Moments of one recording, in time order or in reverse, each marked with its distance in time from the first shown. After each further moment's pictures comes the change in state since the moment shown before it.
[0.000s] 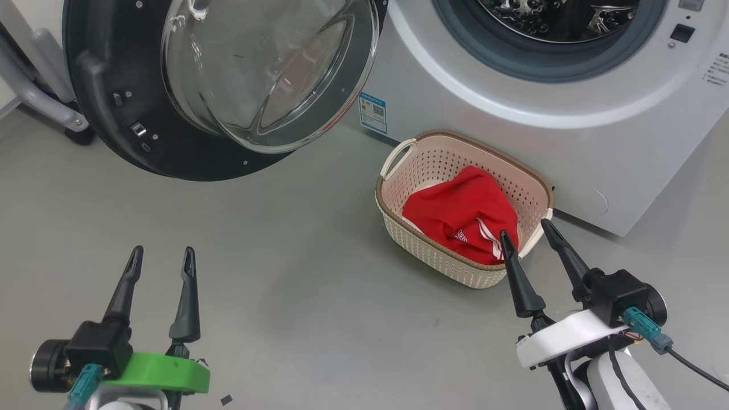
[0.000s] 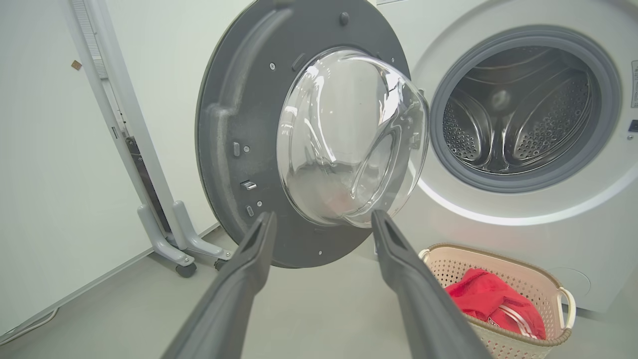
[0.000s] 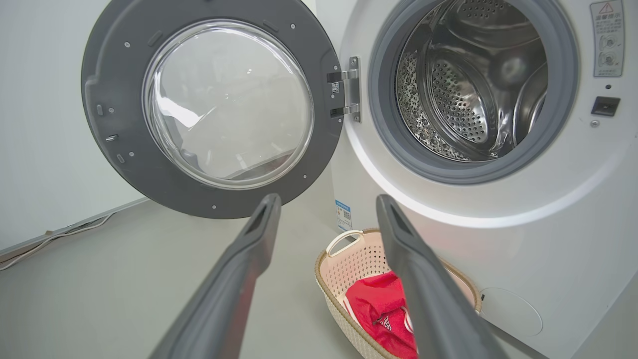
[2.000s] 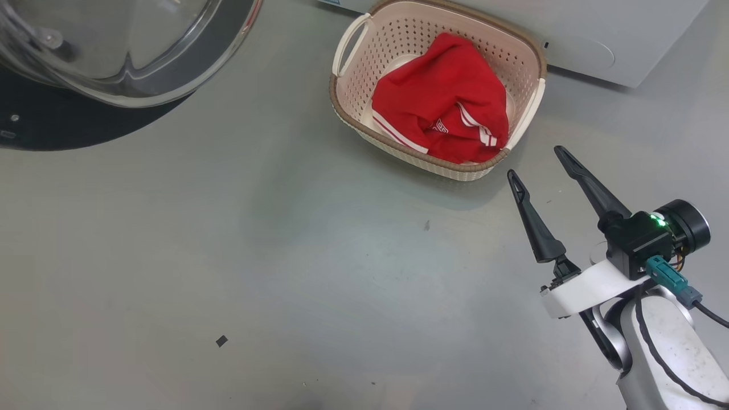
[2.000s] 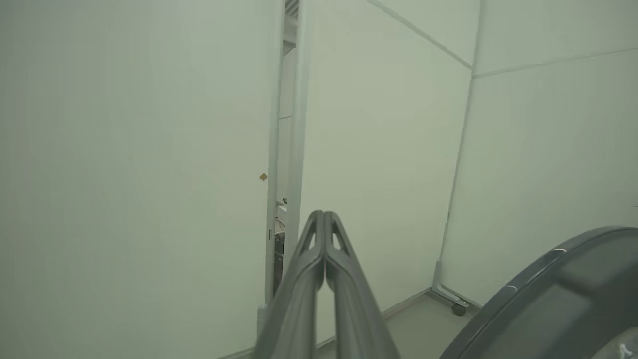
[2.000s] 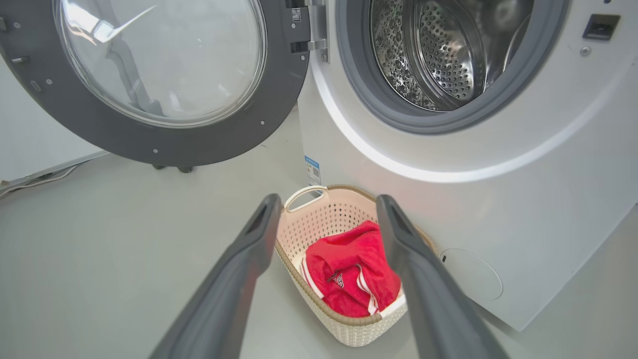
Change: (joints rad) left arm -0.573 0.397 0.596 0.161 -0.399 -0.011 0.167; right arm -0.123 -0.138 0.036 -0.170 -0.102 0.000 0.097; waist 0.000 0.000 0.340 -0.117
